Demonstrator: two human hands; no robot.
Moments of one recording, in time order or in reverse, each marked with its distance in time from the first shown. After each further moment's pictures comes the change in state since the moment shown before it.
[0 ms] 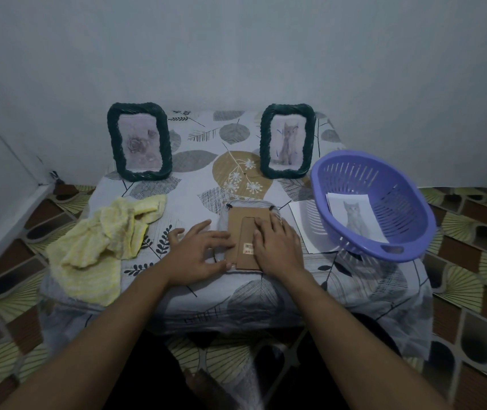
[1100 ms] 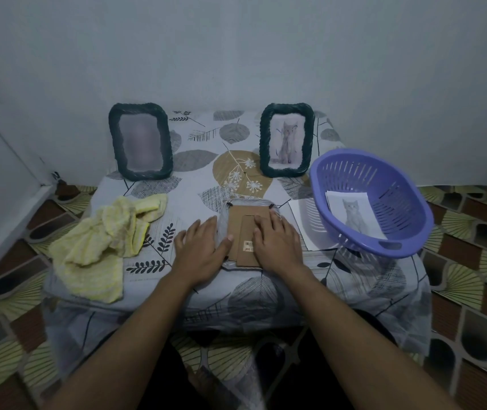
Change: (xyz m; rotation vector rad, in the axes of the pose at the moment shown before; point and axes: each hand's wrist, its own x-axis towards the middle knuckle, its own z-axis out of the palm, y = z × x) left_hand 0.007 0.019 0.026 -0.037 0.179 -0.258; right_hand -0.001 -0.001 -0.001 0.010 -0.023 0.002
